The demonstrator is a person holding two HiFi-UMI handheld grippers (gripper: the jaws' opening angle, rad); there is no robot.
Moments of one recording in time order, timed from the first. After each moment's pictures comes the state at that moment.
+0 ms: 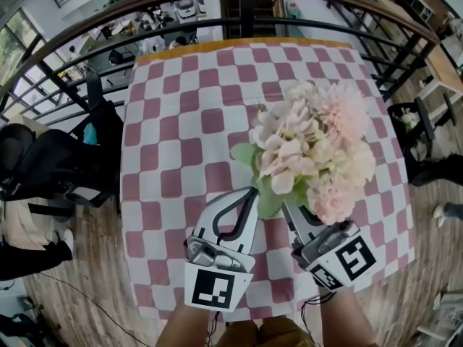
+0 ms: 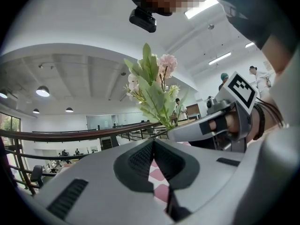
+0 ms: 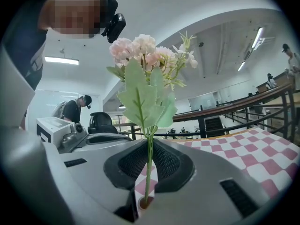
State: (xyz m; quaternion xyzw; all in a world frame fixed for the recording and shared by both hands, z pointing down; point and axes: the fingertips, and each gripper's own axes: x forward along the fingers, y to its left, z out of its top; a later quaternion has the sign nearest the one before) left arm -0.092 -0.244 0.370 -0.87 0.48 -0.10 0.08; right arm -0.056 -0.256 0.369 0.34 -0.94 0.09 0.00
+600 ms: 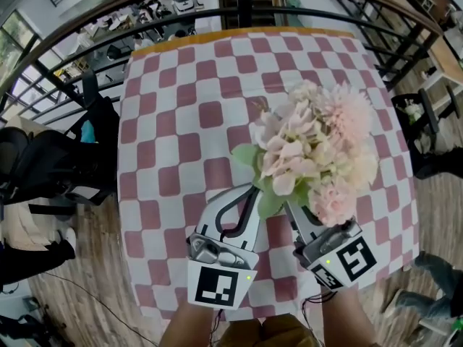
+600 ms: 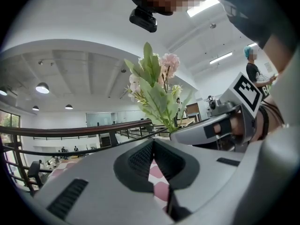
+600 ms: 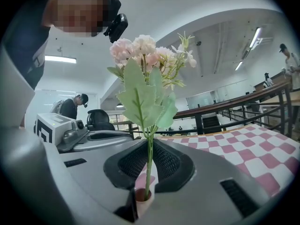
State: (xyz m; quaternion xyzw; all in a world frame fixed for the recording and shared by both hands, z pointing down) left arm -0.089 -0.254 0.390 -0.87 0.47 -0.11 0.07; right arm -0.051 -0.260 0.395 0.35 -0.93 0.09 0.01
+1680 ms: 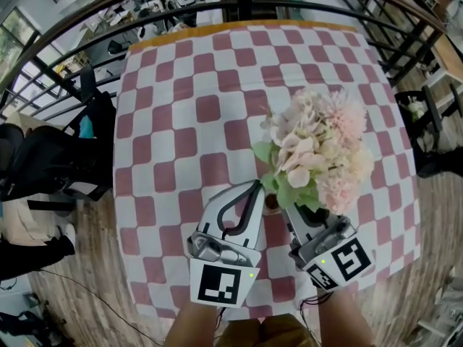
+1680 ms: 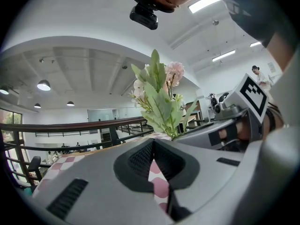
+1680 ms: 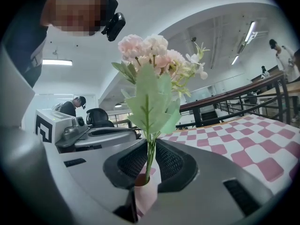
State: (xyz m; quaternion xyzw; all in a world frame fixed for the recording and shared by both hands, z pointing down) left arm -0.079 -0.258 0.409 -0.87 0.48 -0.12 0.05; right arm -0.045 -0.257 0.424 0.35 -0.93 0.13 0.01
